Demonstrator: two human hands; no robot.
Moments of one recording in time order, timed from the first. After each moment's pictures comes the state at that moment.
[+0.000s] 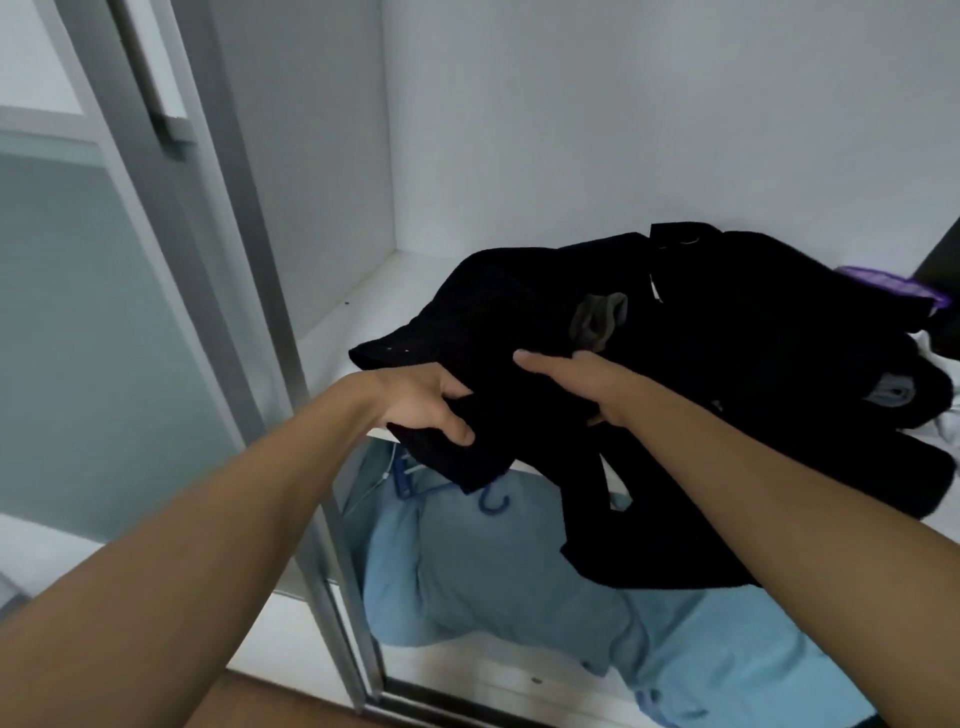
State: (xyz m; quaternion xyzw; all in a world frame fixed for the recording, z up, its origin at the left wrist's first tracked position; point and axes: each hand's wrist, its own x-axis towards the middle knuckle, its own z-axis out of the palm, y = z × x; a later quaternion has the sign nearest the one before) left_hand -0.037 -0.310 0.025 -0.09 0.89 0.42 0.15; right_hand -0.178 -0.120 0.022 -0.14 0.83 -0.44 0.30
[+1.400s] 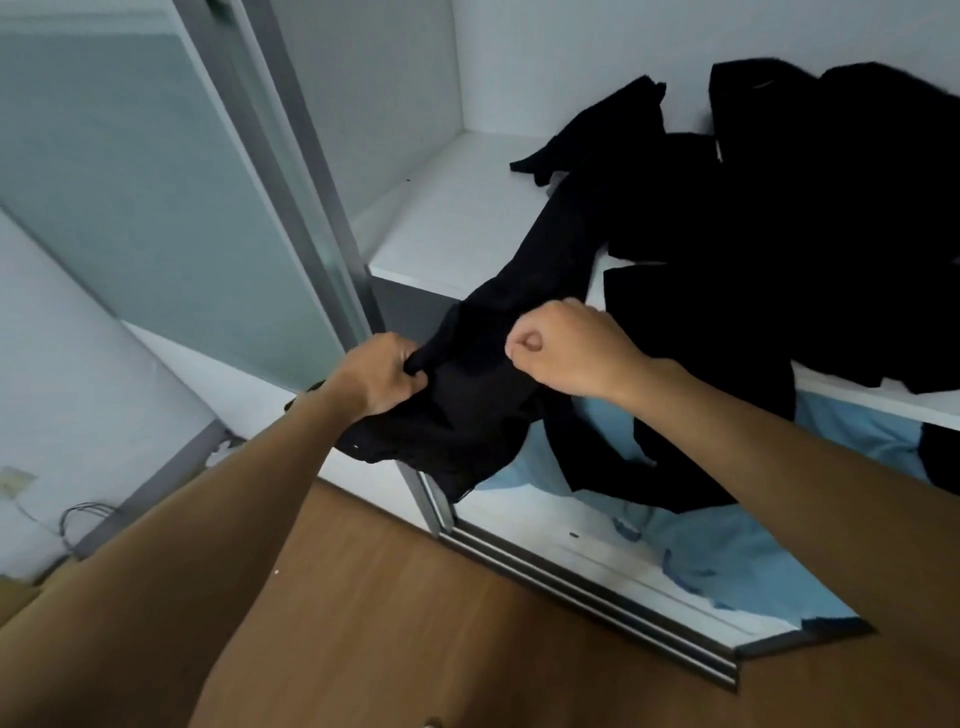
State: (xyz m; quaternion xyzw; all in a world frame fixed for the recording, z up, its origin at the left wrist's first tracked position) left_hand 0.100 -0.220 -0.054 -0.29 0.93 0.20 -0.04; right_hand -0.056 -0.022 -0.001 -0.53 0.82 -0.19 0.07
